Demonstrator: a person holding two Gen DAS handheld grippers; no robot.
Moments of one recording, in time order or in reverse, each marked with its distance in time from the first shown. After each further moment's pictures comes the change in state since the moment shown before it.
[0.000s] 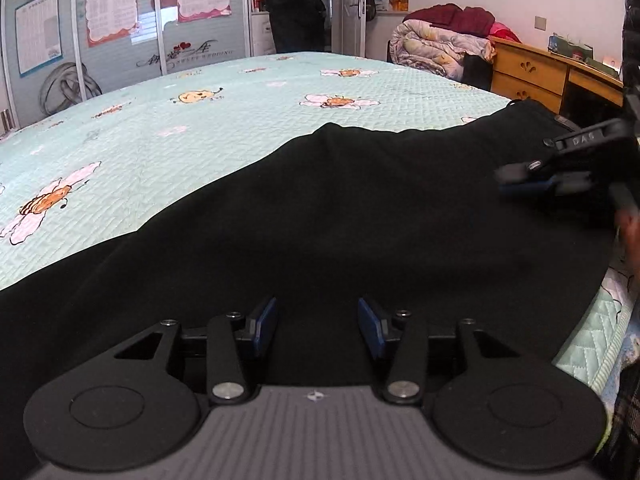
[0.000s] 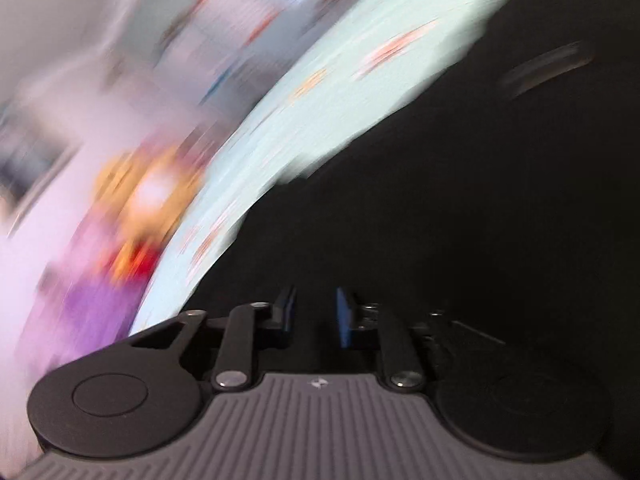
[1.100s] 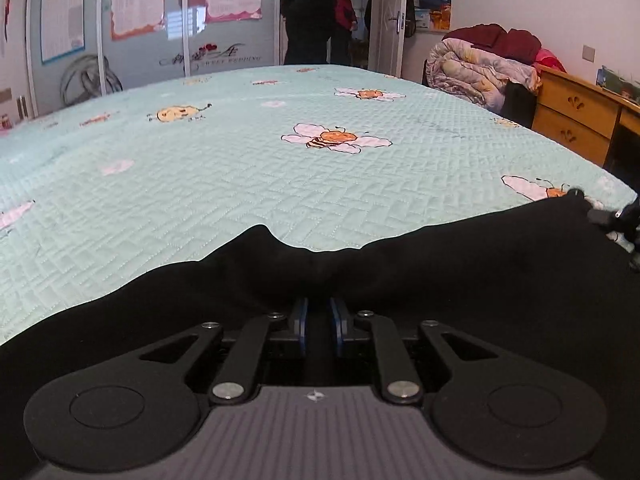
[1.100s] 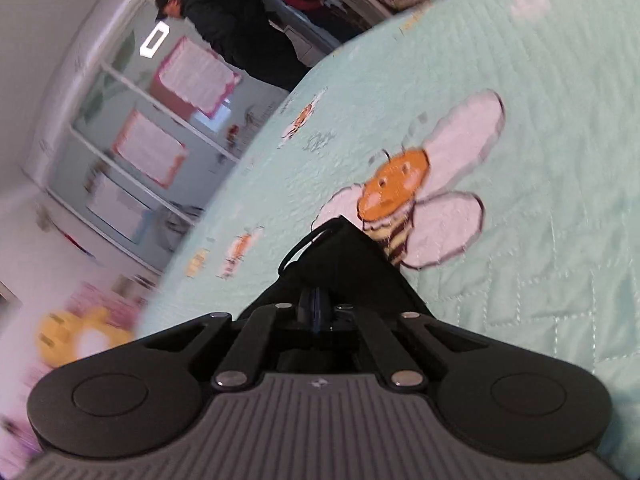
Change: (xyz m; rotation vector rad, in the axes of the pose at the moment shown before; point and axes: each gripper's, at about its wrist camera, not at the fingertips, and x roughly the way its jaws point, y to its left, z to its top) left arm 0.134 -0.078 0.094 -0.101 -0.051 0.099; right arm -0.036 -0.091 0.121 0.018 -0.291 -0.207
